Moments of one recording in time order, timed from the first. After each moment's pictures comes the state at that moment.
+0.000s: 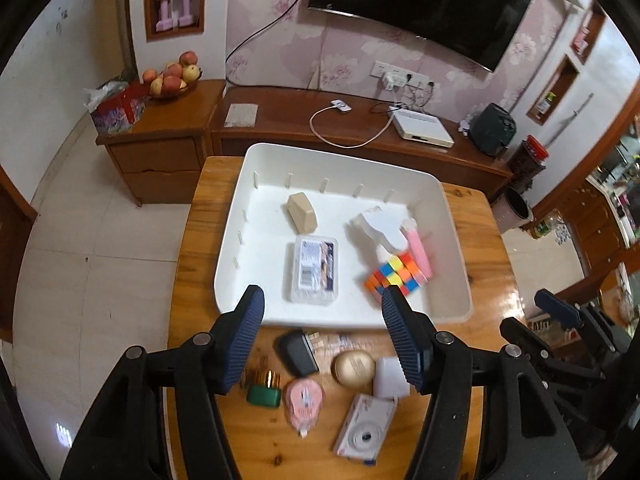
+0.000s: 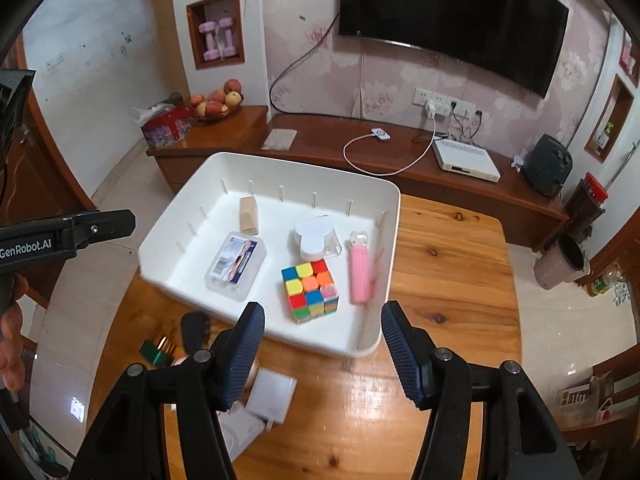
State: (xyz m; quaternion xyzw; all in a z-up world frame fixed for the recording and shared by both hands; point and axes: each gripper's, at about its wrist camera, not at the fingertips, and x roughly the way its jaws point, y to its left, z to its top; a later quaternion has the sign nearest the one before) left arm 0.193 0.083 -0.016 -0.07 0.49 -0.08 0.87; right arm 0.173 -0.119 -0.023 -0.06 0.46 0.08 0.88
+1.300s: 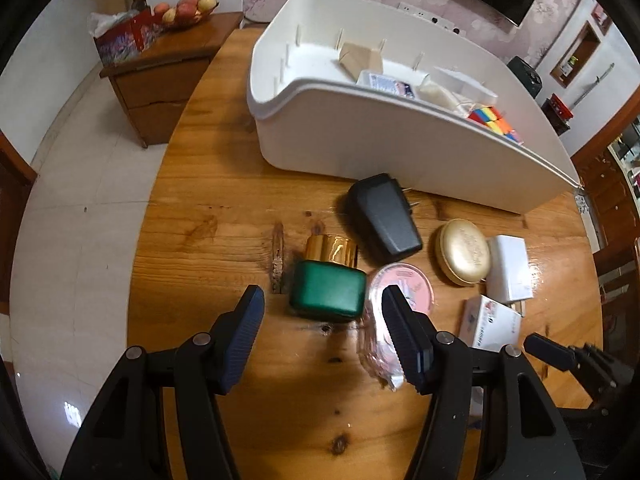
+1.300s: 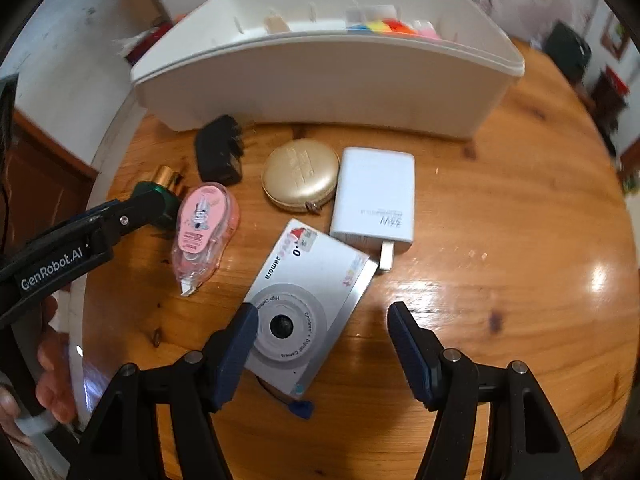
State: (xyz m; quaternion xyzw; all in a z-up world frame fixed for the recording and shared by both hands) left arm 0.143 0.115 -0.191 -0.06 0.55 -0.06 0.83; right arm 0.095 -0.065 -0.193 0.03 0.60 0.06 0.80
